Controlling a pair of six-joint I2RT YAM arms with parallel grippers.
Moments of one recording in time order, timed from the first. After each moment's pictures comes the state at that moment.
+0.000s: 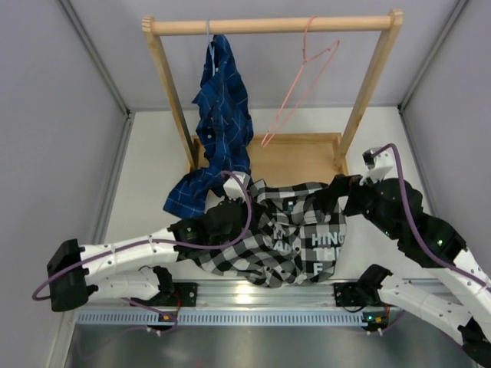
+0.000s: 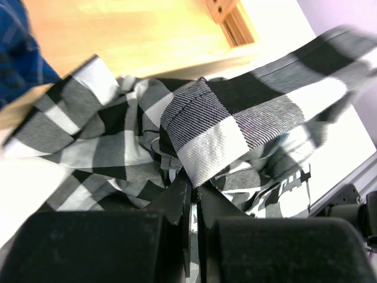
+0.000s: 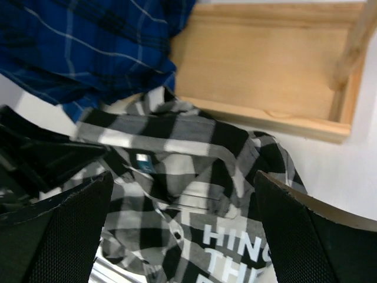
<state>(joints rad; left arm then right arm) -1.14 1.11 0.71 0.03 -0.45 -0.65 0.76 0.63 0.99 -0.74 0.30 0.44</state>
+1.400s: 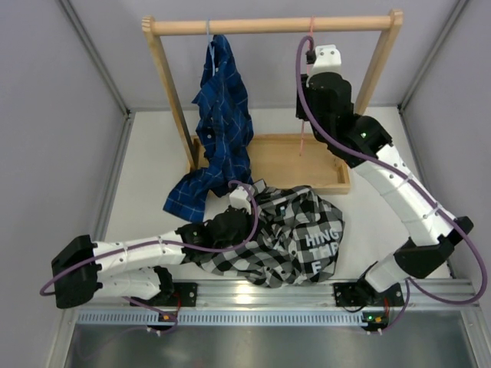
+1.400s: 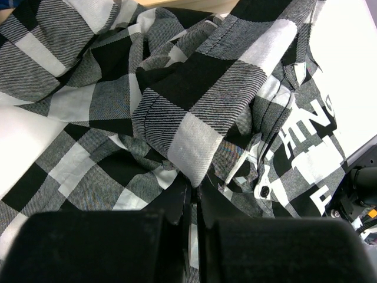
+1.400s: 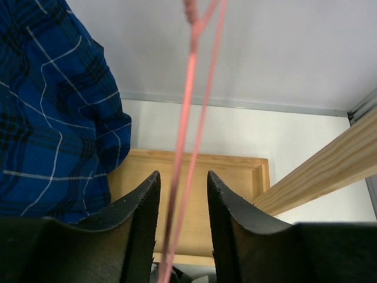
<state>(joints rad) -1.14 1.13 0.62 0.02 -0.36 -0.70 0.74 1.54 1.93 -0.64 0.66 0.12</state>
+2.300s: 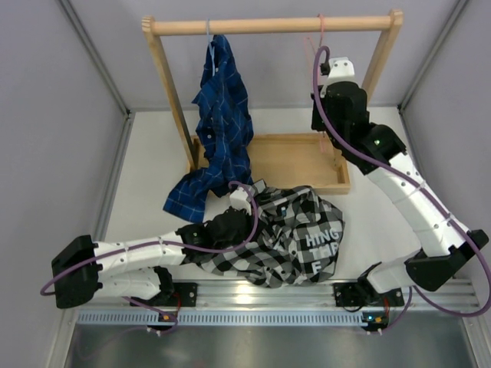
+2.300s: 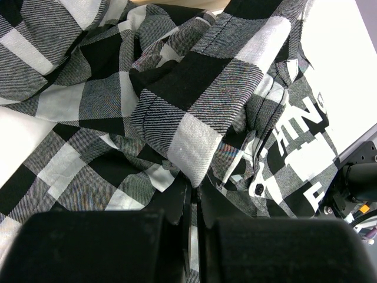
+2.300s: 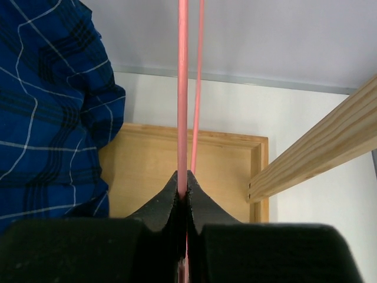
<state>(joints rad) -1.14 1.14 0.60 0.05 -0.34 -0.71 0.63 1.41 1.73 -0.64 0.49 0.14</state>
